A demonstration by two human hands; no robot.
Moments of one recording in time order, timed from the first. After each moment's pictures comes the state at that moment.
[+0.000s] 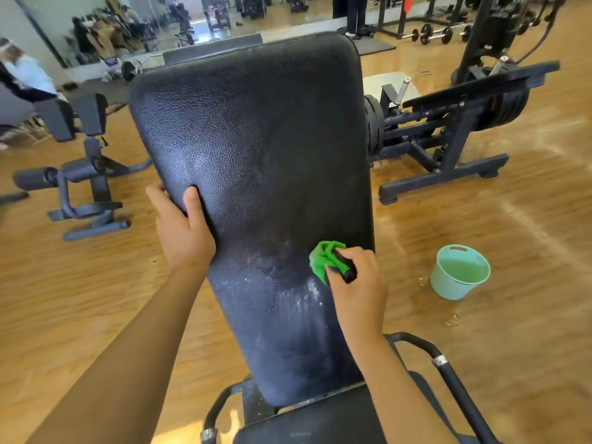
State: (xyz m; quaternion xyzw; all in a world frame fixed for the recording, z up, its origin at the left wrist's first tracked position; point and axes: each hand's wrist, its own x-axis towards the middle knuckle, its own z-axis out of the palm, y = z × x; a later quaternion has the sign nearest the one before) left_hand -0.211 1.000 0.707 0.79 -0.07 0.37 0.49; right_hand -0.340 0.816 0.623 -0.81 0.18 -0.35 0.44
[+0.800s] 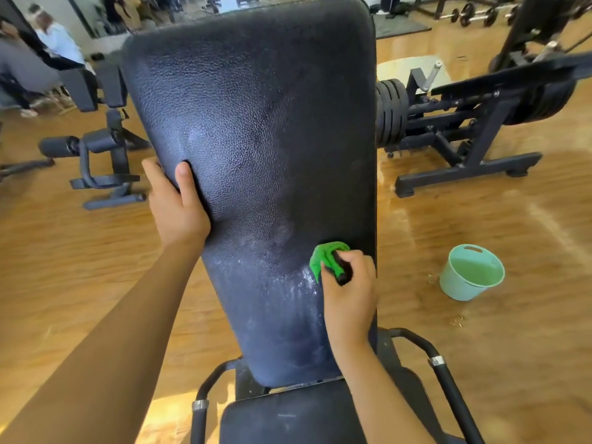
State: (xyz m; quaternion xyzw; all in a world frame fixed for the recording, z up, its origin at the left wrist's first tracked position) left_hand -0.218 0.991 0.706 0.79 -0.05 0.37 0.48; right_hand -0.346 0.820 0.603 -0.77 0.19 -0.35 0.49
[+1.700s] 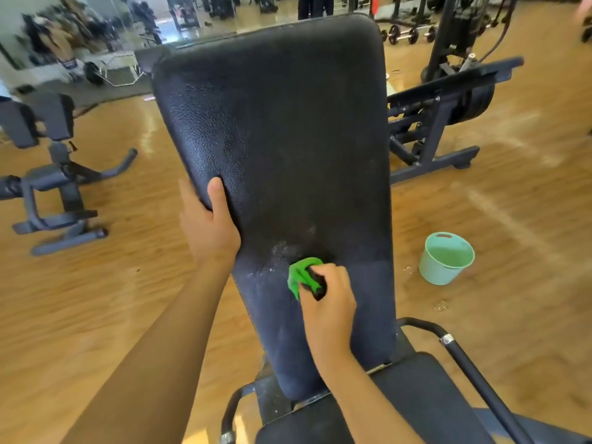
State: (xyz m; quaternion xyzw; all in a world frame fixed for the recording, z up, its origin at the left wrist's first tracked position) left_hand -0.215 1.000 0.708 0.76 -0.09 0.32 0.56; right_hand -0.339 0.913 0.603 -0.78 0.24 -0.34 0.48
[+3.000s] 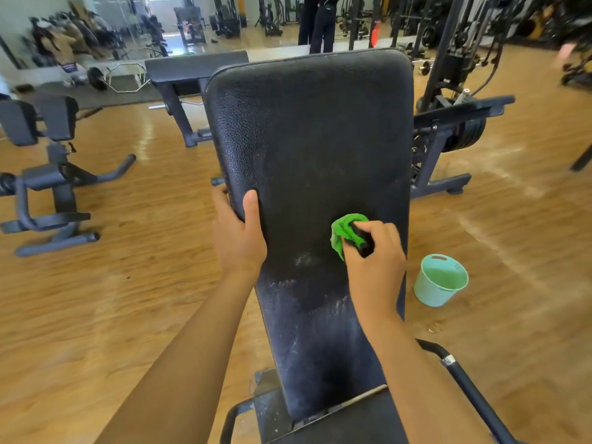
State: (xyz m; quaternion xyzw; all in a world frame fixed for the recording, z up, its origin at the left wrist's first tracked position) left_hand -0.207 1.004 0.698 0.74 -0.10 0.26 0.62; right_hand -0.310 0.869 0.671 -0.79 0.20 -0.44 0.37
